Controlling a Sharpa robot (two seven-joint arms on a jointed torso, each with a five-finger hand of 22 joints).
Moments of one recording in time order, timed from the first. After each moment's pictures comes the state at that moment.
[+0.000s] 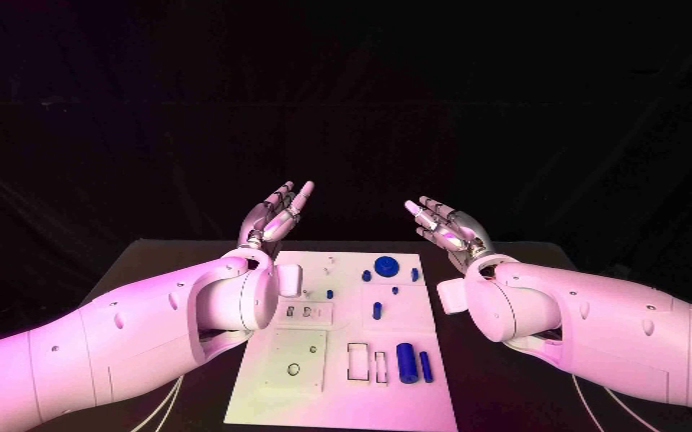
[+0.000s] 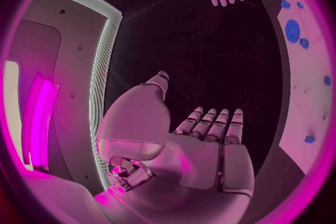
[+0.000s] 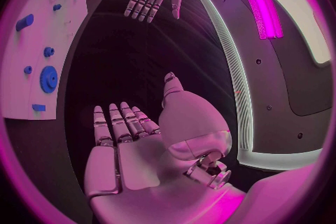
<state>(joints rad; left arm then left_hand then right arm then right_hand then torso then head) 1.10 -0.71 0.02 1.48 0.08 -0.61 0.50 1.14 -0.03 0.14 0.26 0.05 0.17 0.14 0.02 0.02 0.14 0.19 0.02 0.02 0.13 0.24 0.02 0.02 0.05 0.12 0.28 0.04 0.03 1.17 -0.77 -0.13 1.49 -0.06 -0.56 0.40 1.15 0.18 -0.24 0.13 0.30 0.23 0.14 0.03 0.03 0.29 0.18 0.03 0.03 0.25 0.17 0.03 0.03 0.15 0.13 0.28 0.06 0.04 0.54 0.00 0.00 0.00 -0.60</state>
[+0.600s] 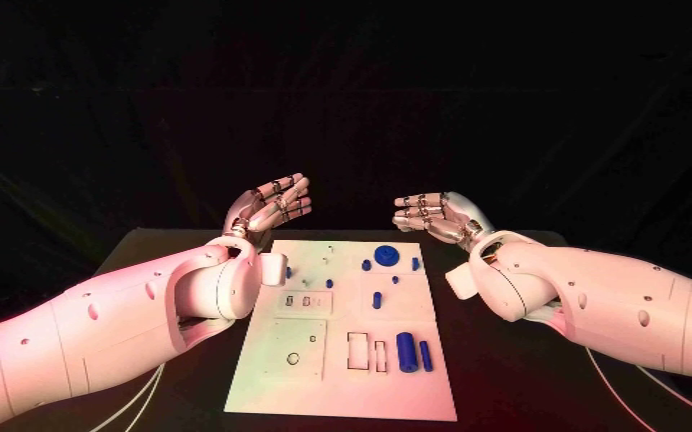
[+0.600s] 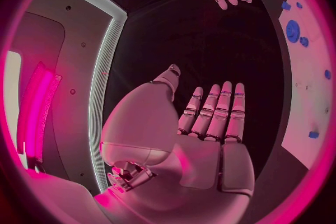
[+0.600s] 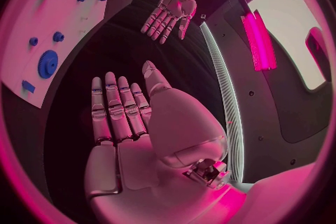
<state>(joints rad) 1.12 -0.77 0.02 1.49 0.06 -0.51 0.50 1.30 0.00 0.16 0.16 0.05 0.61 0.17 0.12 0.07 0.68 0.23 0.13 0.07 0.69 0.21 0.17 0.08 0.12 0.52 0.29 0.26 0.13 1.21 -0.77 -0.13 1.41 -0.41 -0.46 0.34 1.43 0.15 -0.10 -0.09 0.20 0.77 0.19 0.11 0.06 0.87 0.19 0.11 0.06 0.90 0.16 0.14 0.07 0.16 0.61 0.28 0.29 0.12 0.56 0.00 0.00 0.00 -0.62</state>
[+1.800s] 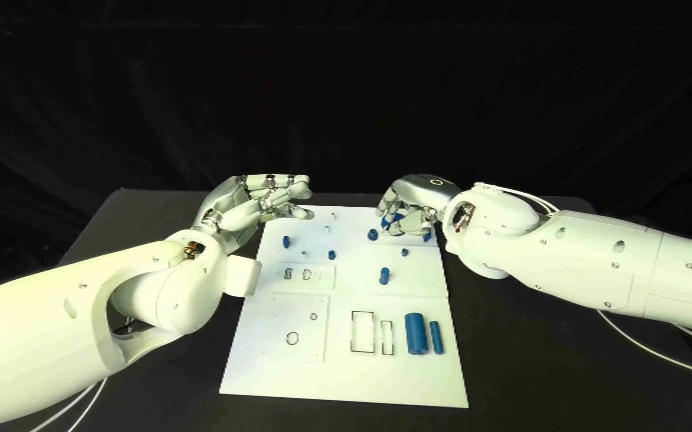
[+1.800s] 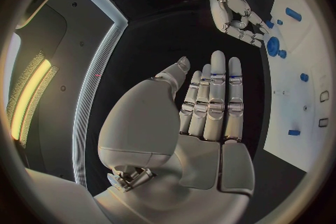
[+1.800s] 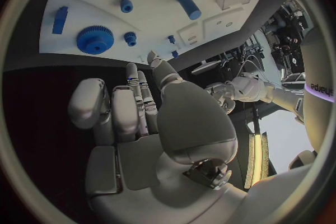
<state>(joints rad) 1.16 -0.95 0.02 1.74 -0.04 -0.38 0.43 1.36 -0.07 0.29 0.02 0.06 1.01 0.19 0.12 0.07 1.16 0.12 0.11 0.07 1.24 0.06 0.42 0.24 0.16 0.91 0.19 0.53 0.23 1.31 -0.69 -0.13 1.39 -1.53 -0.30 -0.10 1.32 0.02 0.07 -0.17 0.22 1.08 0.14 0.07 0.09 1.18 0.08 0.07 0.13 1.46 0.00 1.27 1.12 0.10 1.36 0.09 1.25 1.05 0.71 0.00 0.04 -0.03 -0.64</state>
